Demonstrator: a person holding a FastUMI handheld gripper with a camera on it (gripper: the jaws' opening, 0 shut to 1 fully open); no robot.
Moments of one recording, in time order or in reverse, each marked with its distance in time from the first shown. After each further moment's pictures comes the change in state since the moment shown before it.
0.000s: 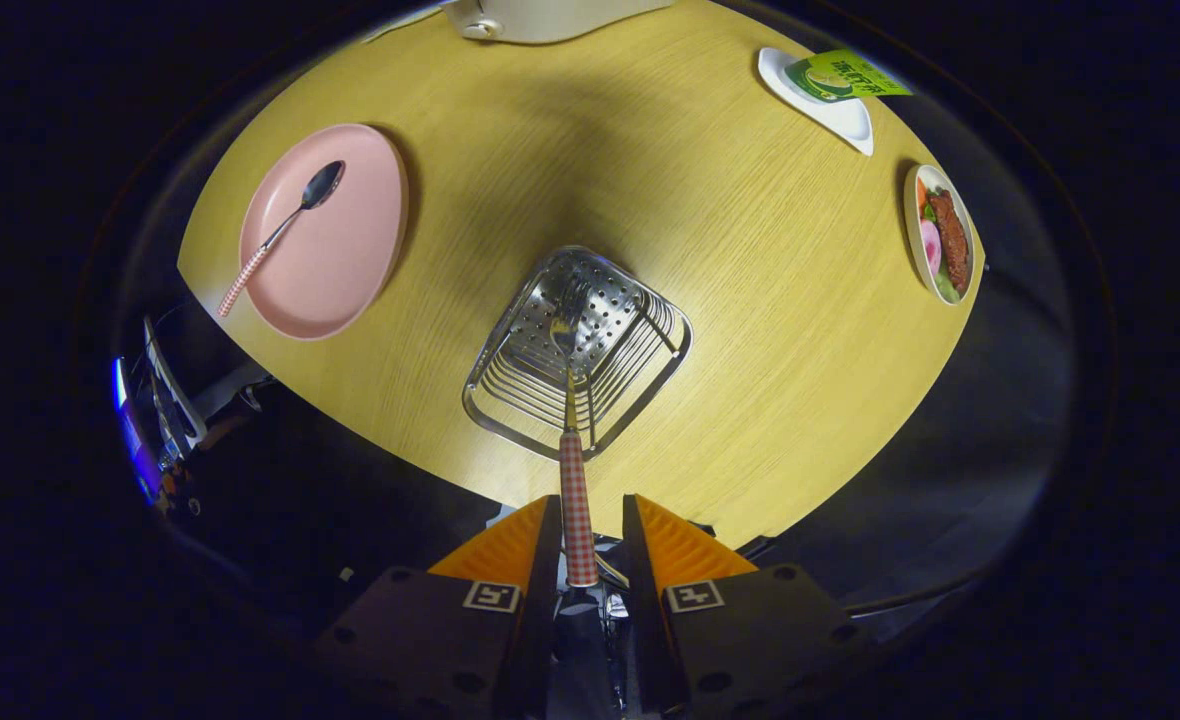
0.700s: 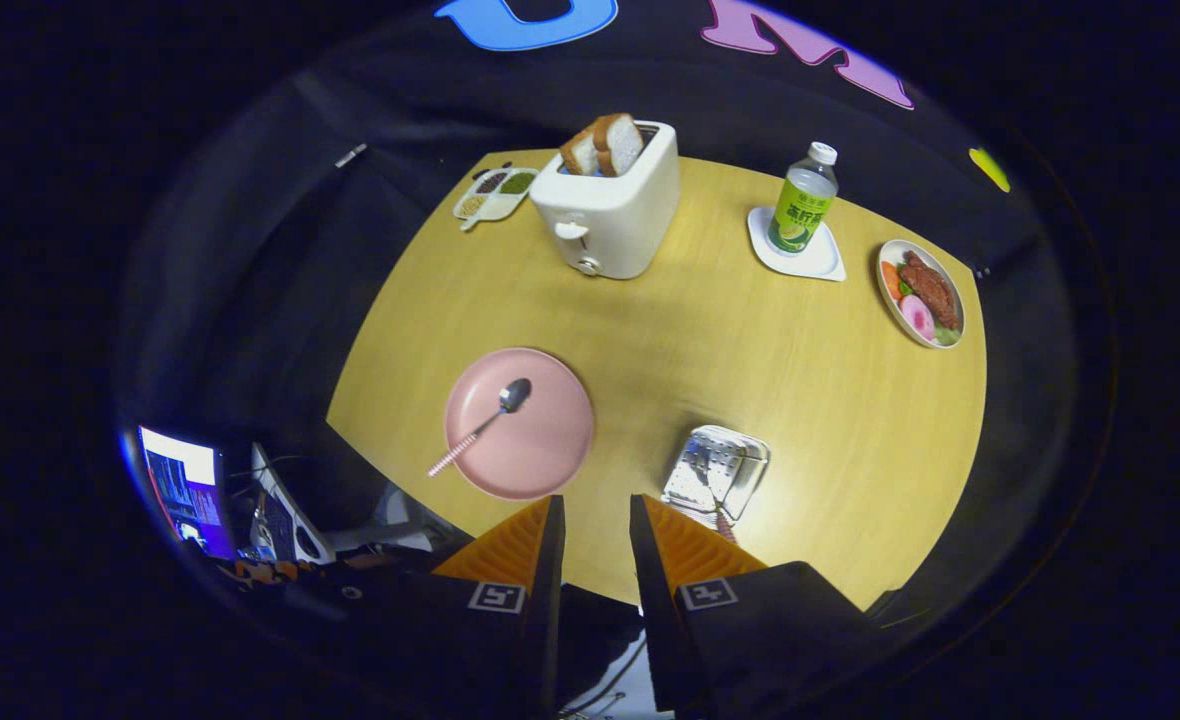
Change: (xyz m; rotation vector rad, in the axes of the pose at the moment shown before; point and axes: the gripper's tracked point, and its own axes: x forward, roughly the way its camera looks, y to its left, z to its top) arm -0.126 0.115 0.057 0.207 -0.665 0.328
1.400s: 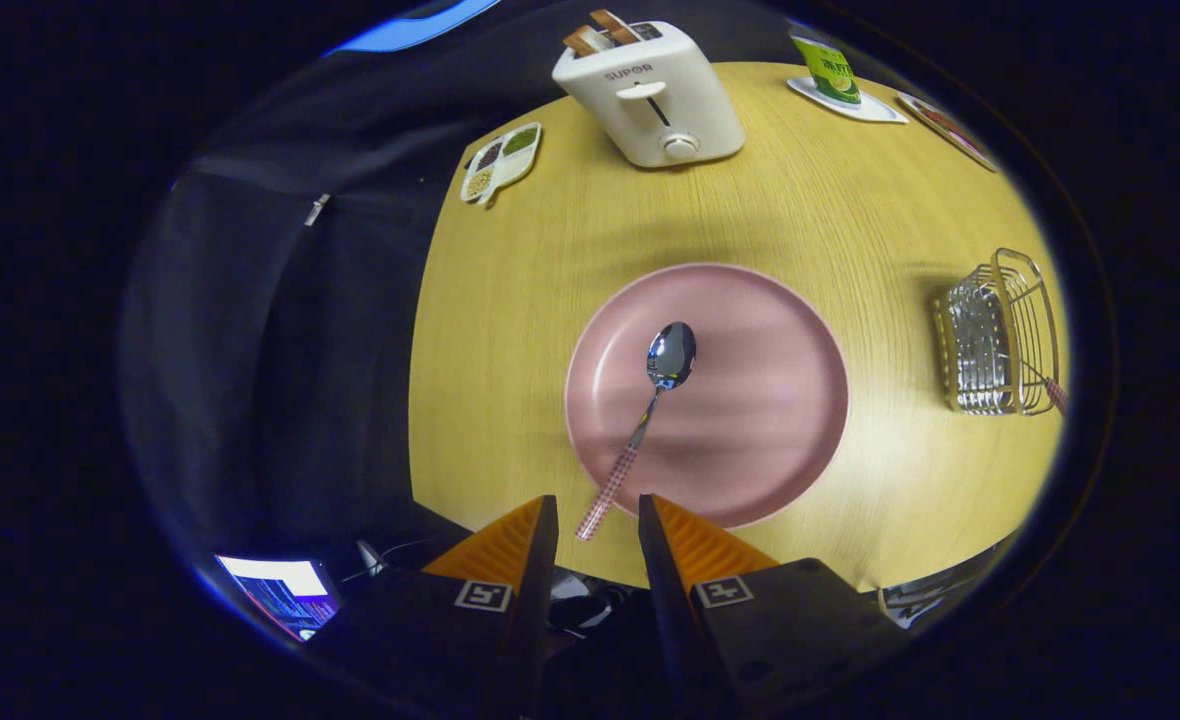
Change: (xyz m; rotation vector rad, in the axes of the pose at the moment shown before) arm 0.165 0.137 -0.046 0.402 0.044 0.146
